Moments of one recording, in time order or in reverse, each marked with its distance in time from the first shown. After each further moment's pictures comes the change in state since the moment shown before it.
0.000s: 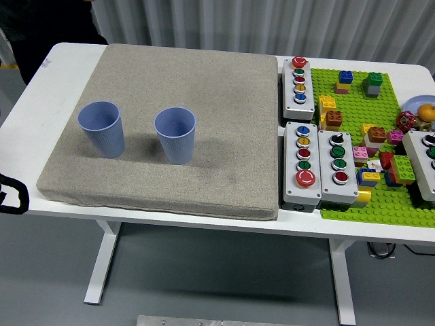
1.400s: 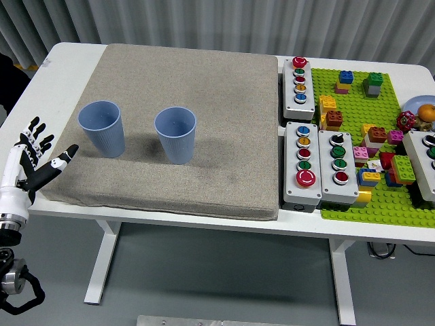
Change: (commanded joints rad) left arm 0.274 -0.054 0.165 -0.062 0.890 0.042 0.123; right arm 0.005 -0.004 -0.001 -0.002 0.005 0.012 -0.002
